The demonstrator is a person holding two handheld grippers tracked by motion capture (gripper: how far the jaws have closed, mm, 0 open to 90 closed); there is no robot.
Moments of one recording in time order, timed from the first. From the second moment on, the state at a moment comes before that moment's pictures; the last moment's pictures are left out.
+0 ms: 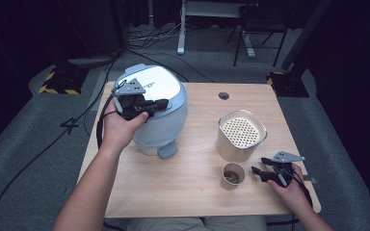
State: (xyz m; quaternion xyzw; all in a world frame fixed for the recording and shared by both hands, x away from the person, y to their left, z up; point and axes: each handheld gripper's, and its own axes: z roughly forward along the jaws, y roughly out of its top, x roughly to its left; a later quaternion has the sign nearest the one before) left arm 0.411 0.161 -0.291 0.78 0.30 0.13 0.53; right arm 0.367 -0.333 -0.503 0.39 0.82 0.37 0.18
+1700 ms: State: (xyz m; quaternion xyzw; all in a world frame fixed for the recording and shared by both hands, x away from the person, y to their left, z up) left arm 0.376 0.157 -0.288 0.79 0.26 0.15 0.53; right arm 0.366 -0.333 -0.503 0.39 0.82 0.37 0.18
